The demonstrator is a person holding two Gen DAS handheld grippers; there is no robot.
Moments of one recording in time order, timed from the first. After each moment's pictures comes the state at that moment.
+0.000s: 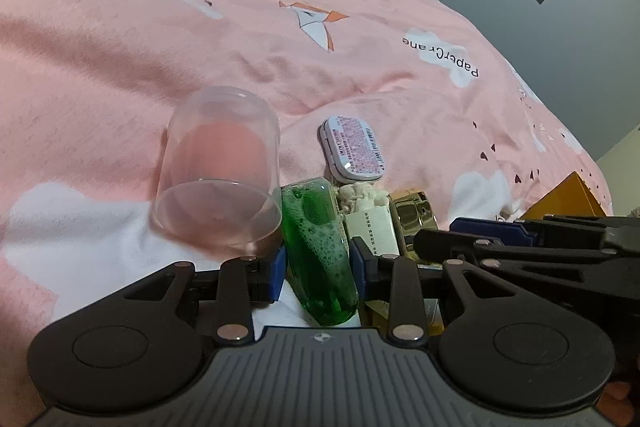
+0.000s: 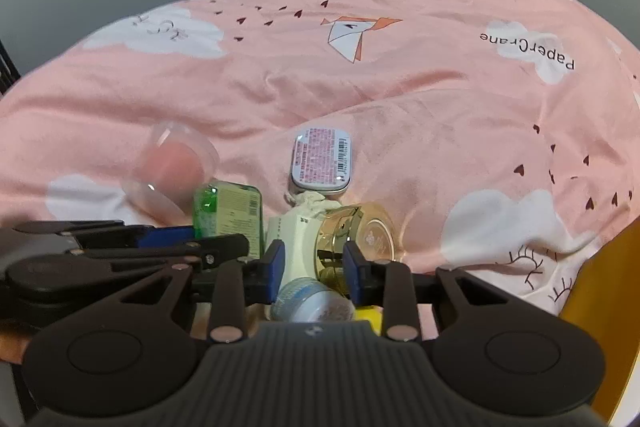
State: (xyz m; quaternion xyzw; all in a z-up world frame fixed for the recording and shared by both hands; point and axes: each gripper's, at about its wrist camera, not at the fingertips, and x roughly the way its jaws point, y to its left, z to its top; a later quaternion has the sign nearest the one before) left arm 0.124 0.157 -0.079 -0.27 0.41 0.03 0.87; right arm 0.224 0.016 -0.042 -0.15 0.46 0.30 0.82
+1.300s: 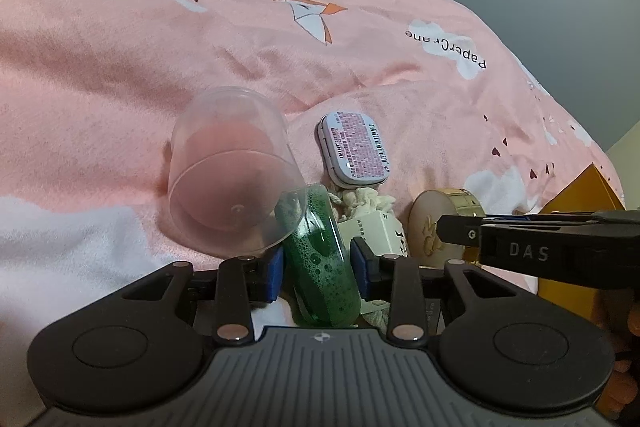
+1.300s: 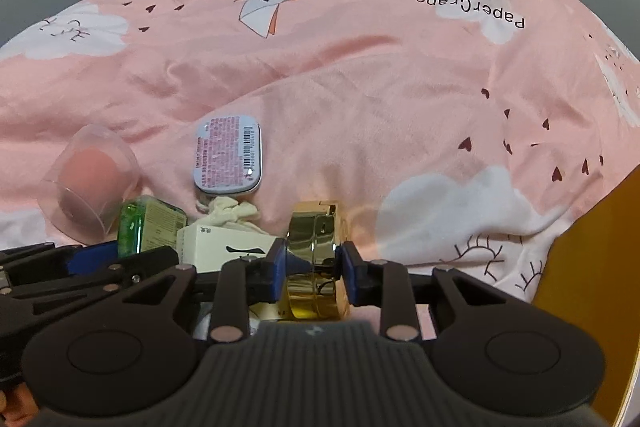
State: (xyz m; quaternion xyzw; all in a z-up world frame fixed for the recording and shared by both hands) left arm 0.143 0.146 -0.092 -0.25 0.41 0.04 0.88; right arm 0.266 0.002 -0.070 -0.14 0.49 0.21 0.83
